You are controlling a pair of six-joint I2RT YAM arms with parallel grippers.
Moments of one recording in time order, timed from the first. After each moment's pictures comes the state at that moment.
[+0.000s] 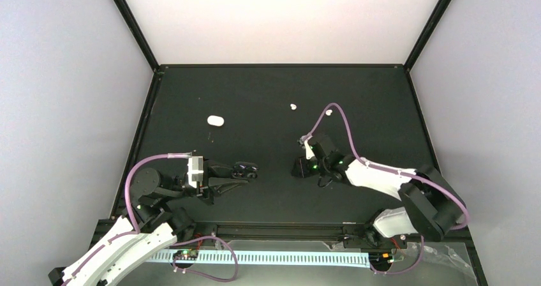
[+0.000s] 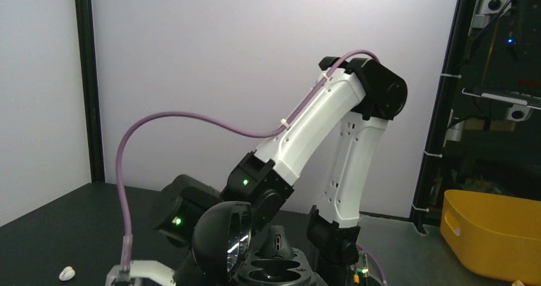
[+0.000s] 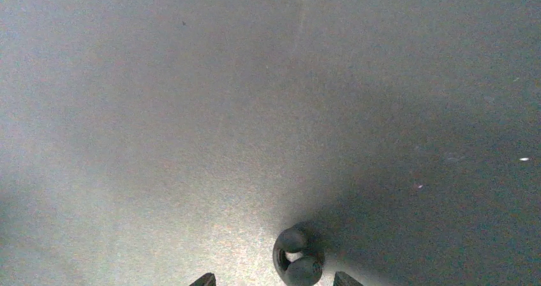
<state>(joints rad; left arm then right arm) -0.78 0.31 0.52 0.05 0.59 -0.24 0.72 1.41 0.59 -0.07 -0.19 0.45</state>
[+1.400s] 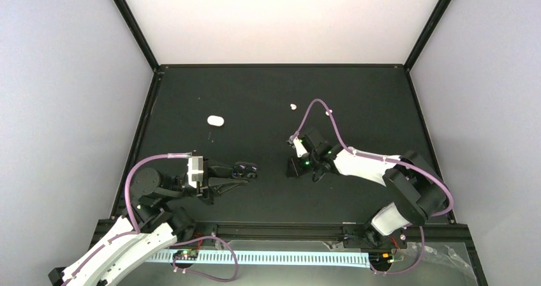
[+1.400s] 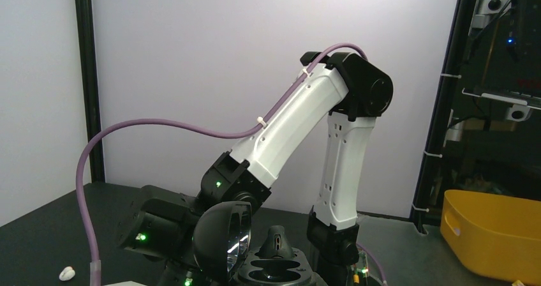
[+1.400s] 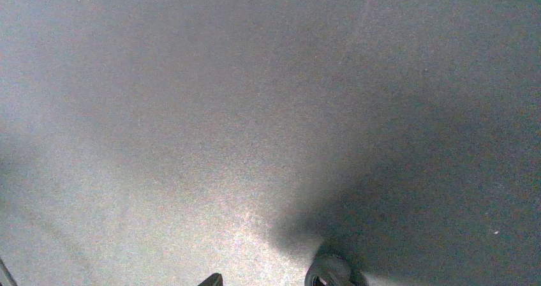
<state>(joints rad) -0.78 0.31 0.52 0.05 0.59 -0.24 0.74 1.53 0.74 -0.21 -0.27 0.35</state>
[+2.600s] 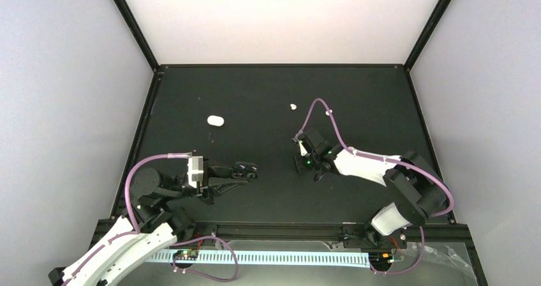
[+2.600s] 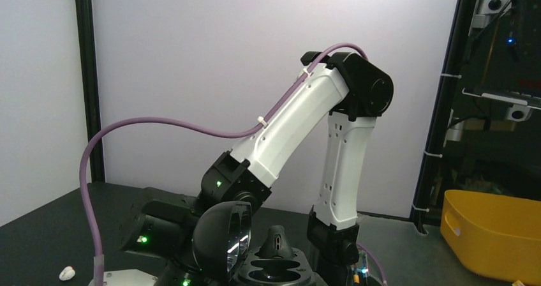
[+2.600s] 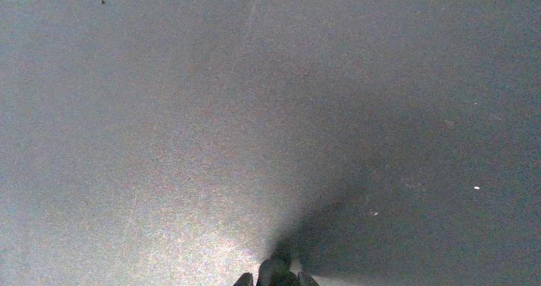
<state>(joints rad) -0.78 0.31 0.52 0.05 0.59 -0.24 0.74 1.53 0.74 -0.24 -0.06 0.37</state>
